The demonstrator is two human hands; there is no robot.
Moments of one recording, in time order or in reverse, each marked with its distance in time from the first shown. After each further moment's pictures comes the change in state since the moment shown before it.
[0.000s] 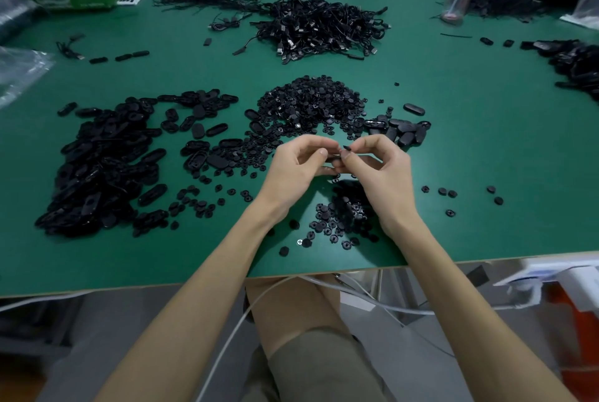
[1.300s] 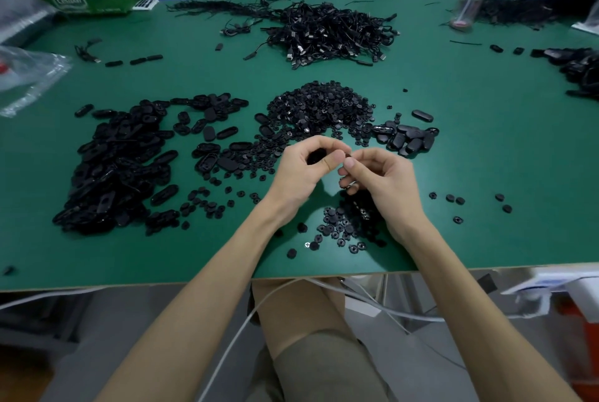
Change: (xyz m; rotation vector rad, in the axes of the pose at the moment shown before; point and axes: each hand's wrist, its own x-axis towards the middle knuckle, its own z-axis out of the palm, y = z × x) left_hand 0.001 0.003 -0.007 0.049 -0.040 0.121; right_hand 0.003 0.004 -0.002 0.042 -0.144 0.076
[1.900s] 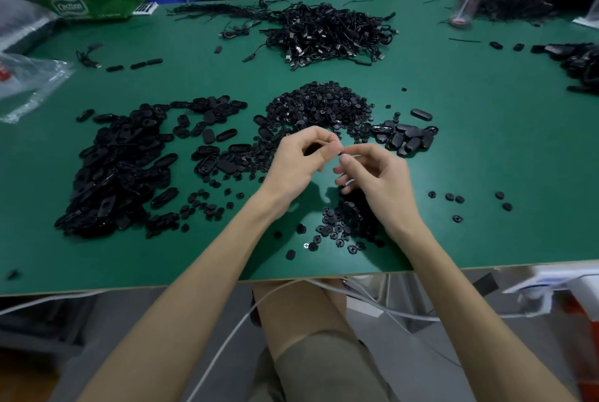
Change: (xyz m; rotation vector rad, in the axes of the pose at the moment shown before) left_hand 0.008 0.018 -0.005 0.089 -0.019 -0.048; right_hand -0.002 -0.004 0.005 -0.135 0.042 -0.060
